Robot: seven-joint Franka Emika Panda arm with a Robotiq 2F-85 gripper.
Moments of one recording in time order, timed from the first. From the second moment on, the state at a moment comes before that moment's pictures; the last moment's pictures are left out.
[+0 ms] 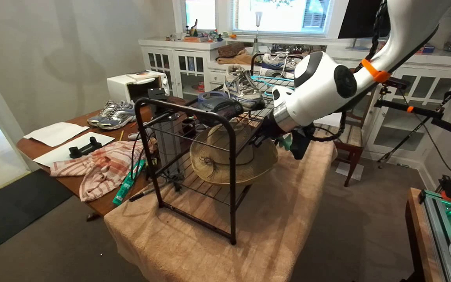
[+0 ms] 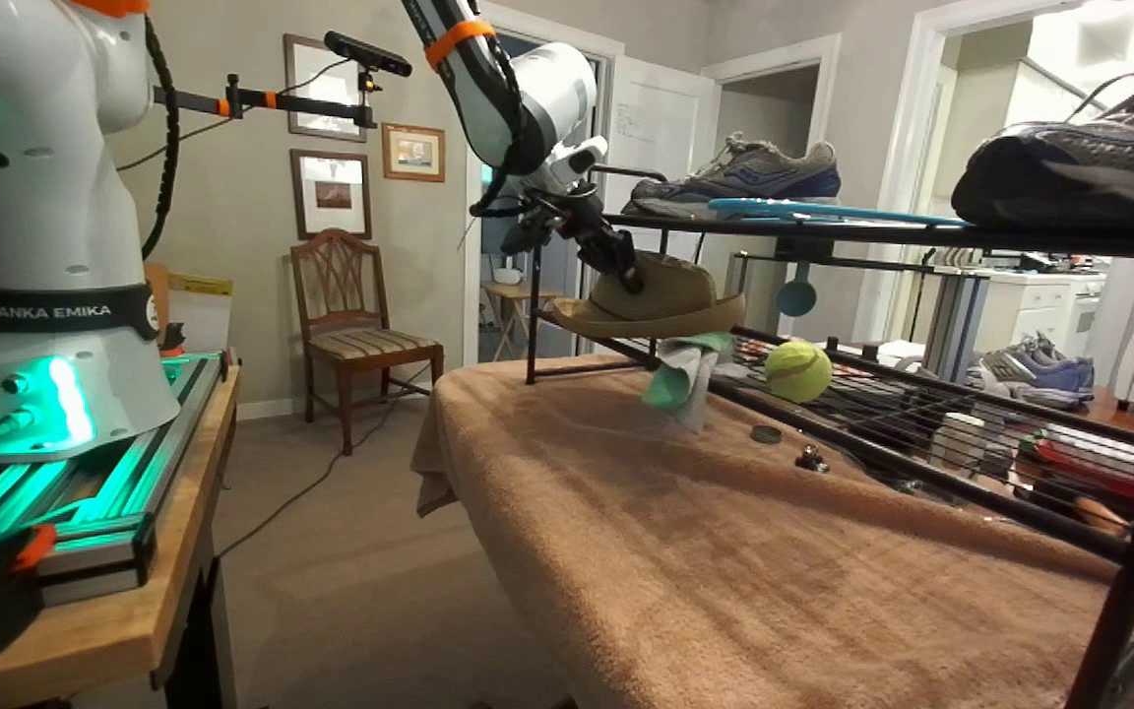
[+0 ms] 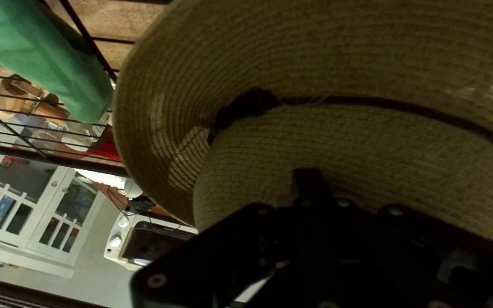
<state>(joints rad) -0.15 0.25 0.07 -2.20 -2.12 2.98 1.90</state>
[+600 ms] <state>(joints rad) -0.20 0.33 0.16 -2.15 -2.41 2.91 2.16</state>
